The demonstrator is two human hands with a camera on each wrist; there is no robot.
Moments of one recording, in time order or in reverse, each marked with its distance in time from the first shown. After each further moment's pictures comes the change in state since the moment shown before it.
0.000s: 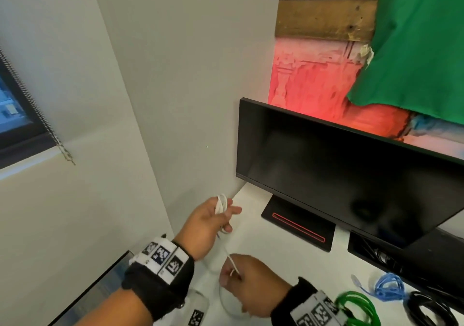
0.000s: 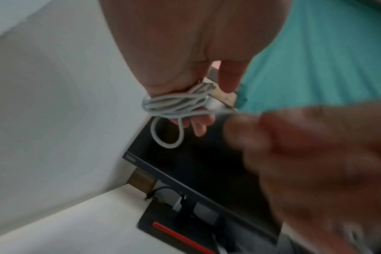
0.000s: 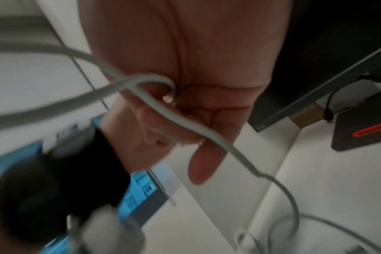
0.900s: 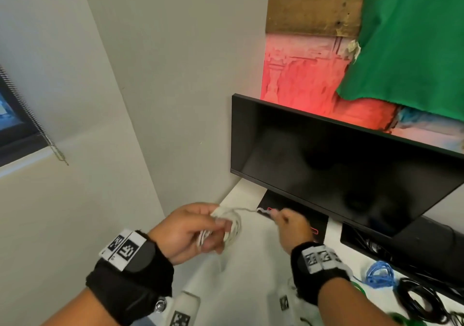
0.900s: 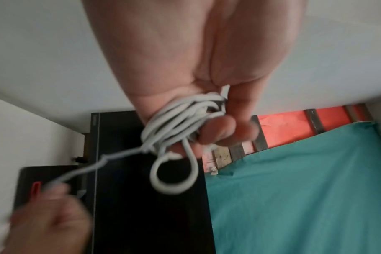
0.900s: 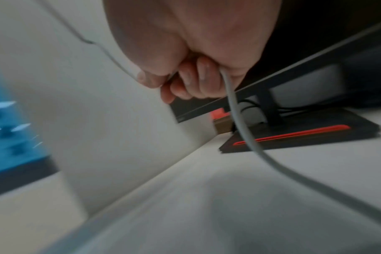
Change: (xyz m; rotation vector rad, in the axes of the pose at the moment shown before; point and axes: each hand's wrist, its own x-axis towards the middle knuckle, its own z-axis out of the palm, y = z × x) left_hand -0.028 0.034 -0.017 -0.332 -0.518 -0.150; right_hand 0.030 0.090 -0.066 0.104 0.780 0.248
